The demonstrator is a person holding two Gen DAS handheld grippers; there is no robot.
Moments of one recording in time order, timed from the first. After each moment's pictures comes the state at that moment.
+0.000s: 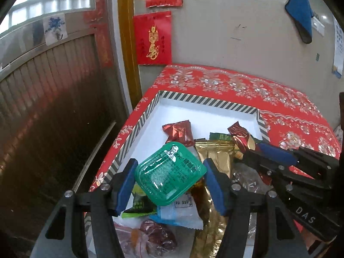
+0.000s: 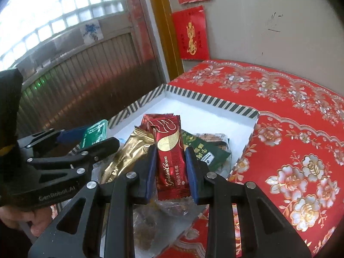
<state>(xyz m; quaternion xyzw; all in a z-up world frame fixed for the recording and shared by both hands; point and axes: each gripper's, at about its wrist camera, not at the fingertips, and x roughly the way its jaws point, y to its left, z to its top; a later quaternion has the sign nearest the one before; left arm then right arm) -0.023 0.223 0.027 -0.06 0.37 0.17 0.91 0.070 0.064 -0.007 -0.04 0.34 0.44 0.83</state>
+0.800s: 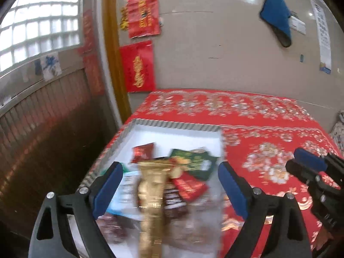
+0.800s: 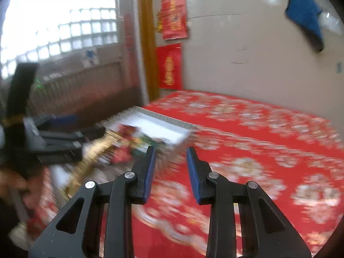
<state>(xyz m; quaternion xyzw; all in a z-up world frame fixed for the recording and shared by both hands) -0.027 0.131 0.059 -0.02 0.30 0.17 0.94 0.041 -0.069 0.015 -0.05 0.23 0.39 0.89</state>
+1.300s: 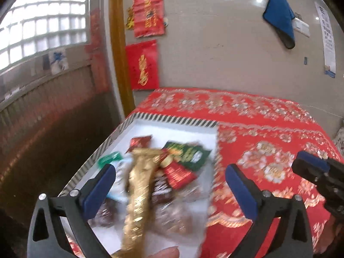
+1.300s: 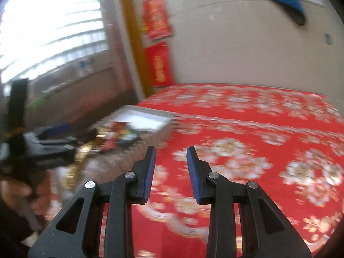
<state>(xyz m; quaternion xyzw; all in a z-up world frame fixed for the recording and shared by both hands) -0.044 0.123 0.049 -0.03 0.30 0.20 0.93 0.060 -0.115 0.007 0.01 0.26 0.44 0.86</state>
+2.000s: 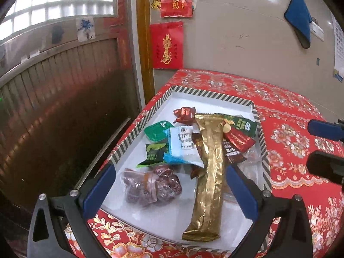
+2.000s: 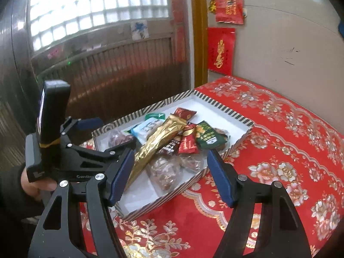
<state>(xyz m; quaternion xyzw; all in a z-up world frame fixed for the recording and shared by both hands) -0.097 0.195 0.030 -0.07 0.34 0.21 0.91 -0.003 -0.005 0.046 -0.12 0.28 0.52 0.80</state>
